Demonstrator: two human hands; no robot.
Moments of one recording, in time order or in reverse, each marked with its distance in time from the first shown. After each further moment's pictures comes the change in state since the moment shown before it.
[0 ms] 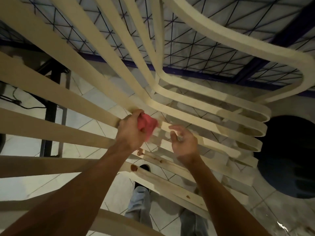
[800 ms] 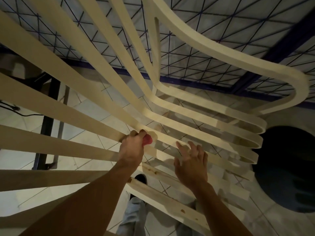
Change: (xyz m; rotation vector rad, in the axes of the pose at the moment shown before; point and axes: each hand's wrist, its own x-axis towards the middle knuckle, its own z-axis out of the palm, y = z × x) left_hand 0.008 -0.013 0.046 0.414 0.032 0.095; right_hand -0.012 0.037 -0.028 -0.778 -0.125 -0.024
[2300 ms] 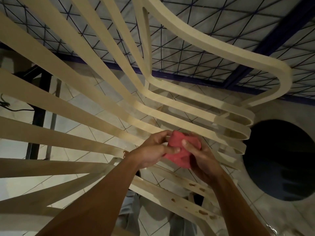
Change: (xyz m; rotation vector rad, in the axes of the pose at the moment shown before) left_hand -0.025 0.079 -0.011 -1.408 -0.753 -0.161; right_hand -0.015 0.031 -0.060 1.580 -0.284 0.125
